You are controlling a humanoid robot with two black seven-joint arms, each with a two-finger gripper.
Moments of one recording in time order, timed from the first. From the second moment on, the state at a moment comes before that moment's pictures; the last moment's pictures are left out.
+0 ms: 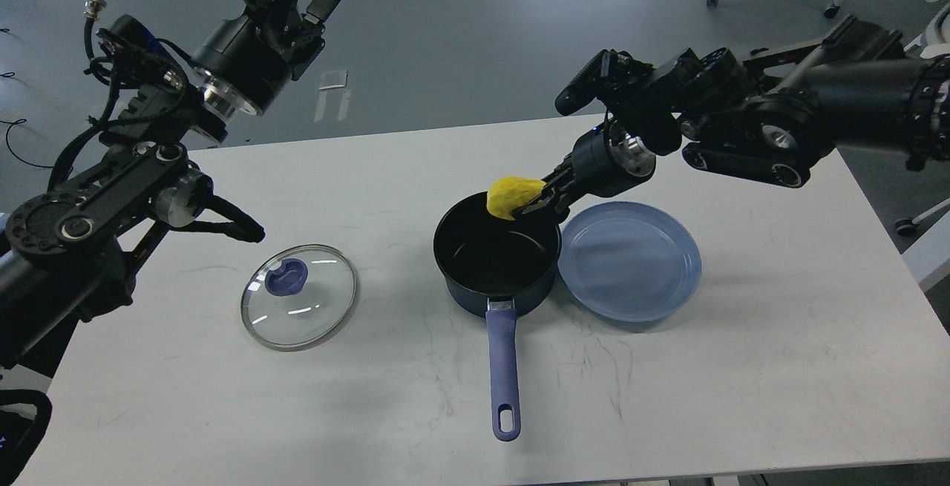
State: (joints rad) left arm -0.98 0.52 -0.55 -1.07 0.62 -0.07 -0.49; right arm 1.53 -0.15 -0.58 0.85 -1.19 0.29 0.49
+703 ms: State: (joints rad) left arm -0.97 0.52 -0.55 -1.07 0.62 -0.07 -0.49; right arm 1.45 -0.06 -0.60 0.78 -1.16 0.29 0.49
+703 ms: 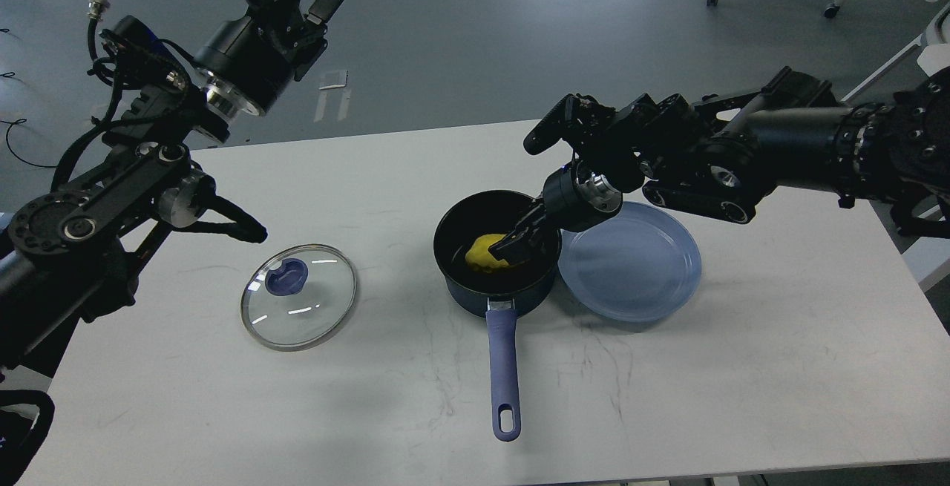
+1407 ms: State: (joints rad) left arm -0.95 0.51 -0.58 -1.07 0.61 -0.07 -0.49; right arm 1.47 -0.34 -0.34 0.78 -0.92 0.28 0.49
